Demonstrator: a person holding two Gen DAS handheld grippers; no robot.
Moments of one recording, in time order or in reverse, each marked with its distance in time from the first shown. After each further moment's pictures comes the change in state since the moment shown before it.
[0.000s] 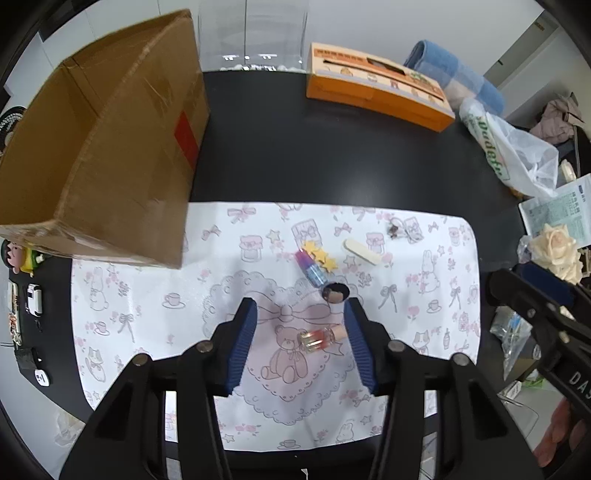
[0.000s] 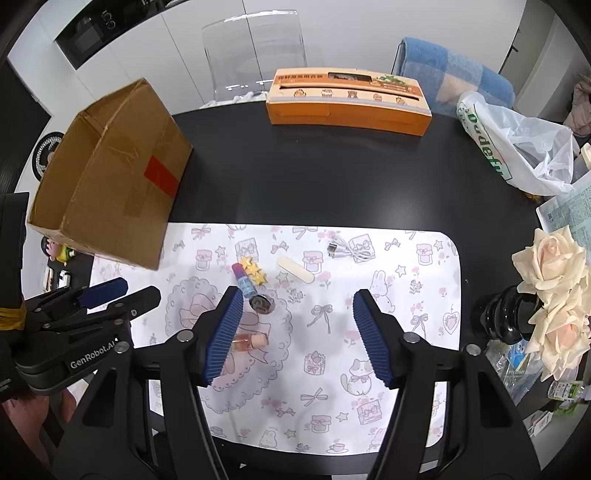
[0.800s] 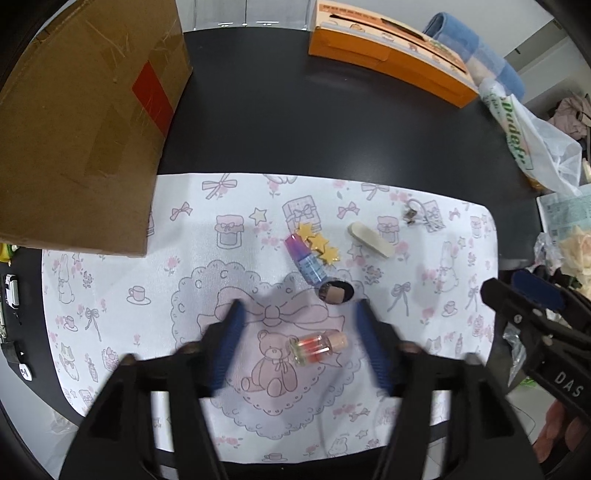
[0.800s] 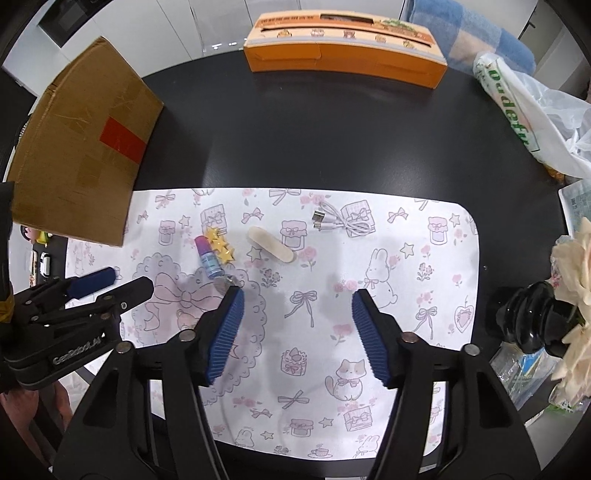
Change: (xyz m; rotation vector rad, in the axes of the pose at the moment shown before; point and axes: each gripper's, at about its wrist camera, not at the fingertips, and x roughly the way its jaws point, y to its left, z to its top) left arm 0.073 -0.006 0.012 -0.030 0.090 0.015; right arm 0.084 -0.032 0.005 -0.006 0.160 0.013
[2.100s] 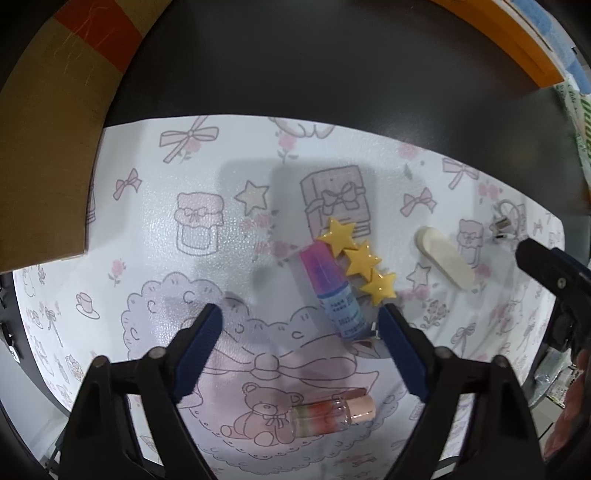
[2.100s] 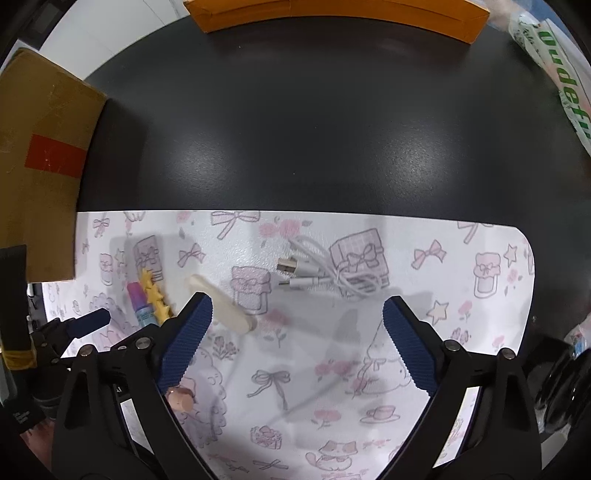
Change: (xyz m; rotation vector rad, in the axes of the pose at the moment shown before) left arm 0.118 0.003 0.028 -0.092 0.198 0.099; right arm 0.120 -0.043 0.059 0.027 0.119 0.056
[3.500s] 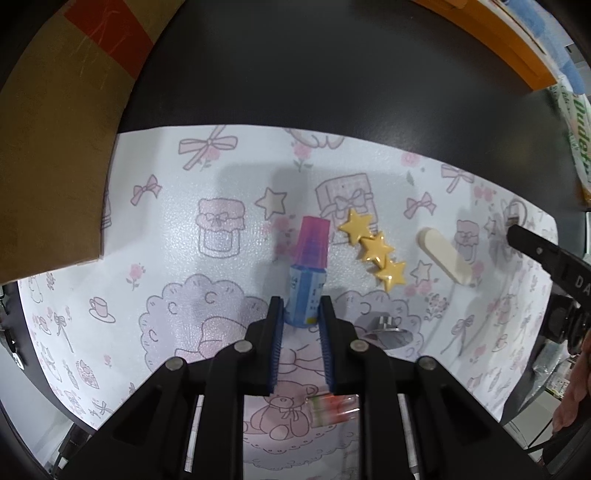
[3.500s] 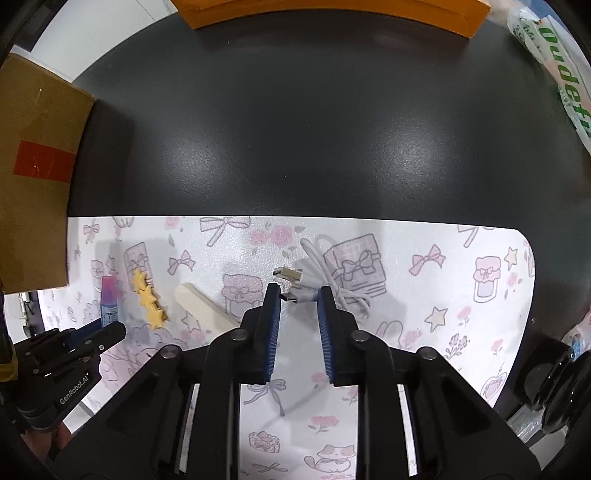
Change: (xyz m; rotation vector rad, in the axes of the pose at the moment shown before) left arm -0.022 0.022 -0.005 0.015 -0.025 -0.025; right arm -0.001 0.006 0.005 0.018 0.008 -0.023
